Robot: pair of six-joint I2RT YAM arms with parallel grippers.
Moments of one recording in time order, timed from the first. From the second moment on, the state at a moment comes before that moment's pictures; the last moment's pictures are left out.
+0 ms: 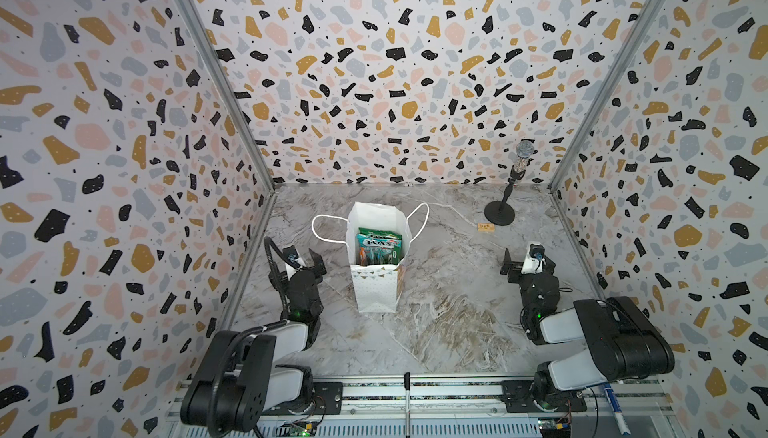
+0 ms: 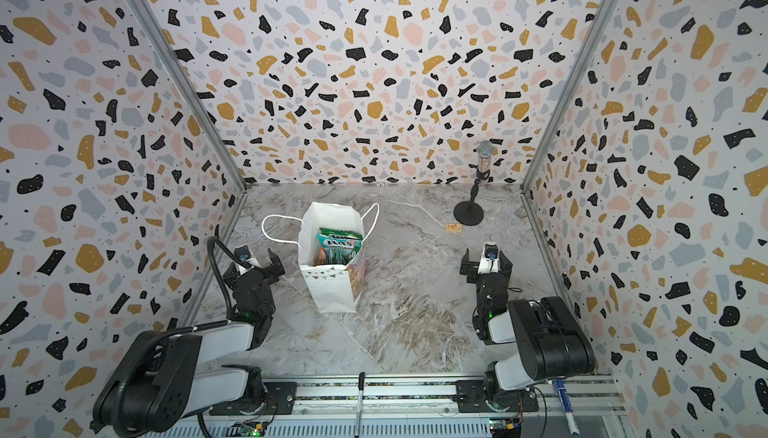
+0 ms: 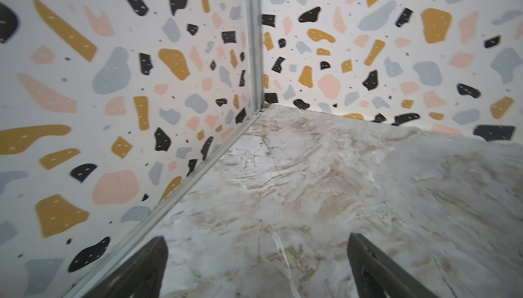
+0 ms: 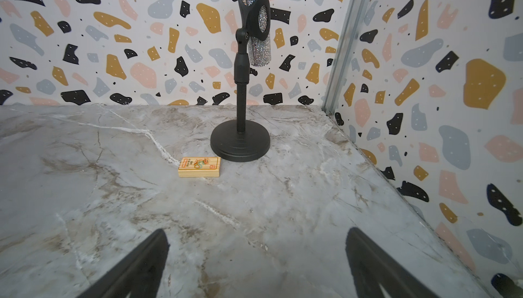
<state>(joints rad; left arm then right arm) -0.11 1.22 0.19 0.88 -0.64 -0.08 0.13 1.46 0.16 1.21 0.25 -0.04</state>
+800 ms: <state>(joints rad) -0.11 0.84 0.89 -0.08 -0.46 -0.37 0.20 1.06 0.51 0.38 -0.05 0.17</state>
